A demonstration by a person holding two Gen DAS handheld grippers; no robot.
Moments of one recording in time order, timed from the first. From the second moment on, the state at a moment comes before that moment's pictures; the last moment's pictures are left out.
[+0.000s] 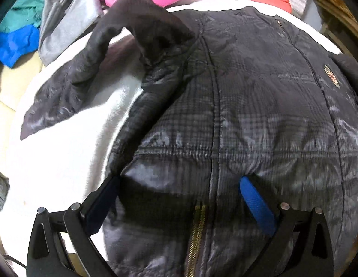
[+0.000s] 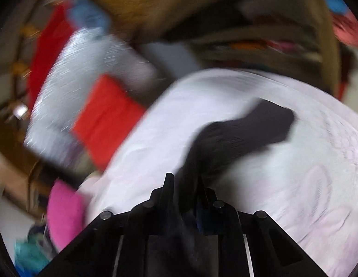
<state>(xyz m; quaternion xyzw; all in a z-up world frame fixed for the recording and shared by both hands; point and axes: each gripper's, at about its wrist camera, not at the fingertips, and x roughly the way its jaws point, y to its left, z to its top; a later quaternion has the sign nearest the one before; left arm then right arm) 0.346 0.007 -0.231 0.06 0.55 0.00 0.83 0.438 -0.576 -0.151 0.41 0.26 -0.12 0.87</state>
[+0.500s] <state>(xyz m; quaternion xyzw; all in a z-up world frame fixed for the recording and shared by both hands) 0.291 0.066 -0.130 0.04 0.45 0.03 0.89 0.479 -0.249 -0.149 0.38 0.38 0.16 0.83</state>
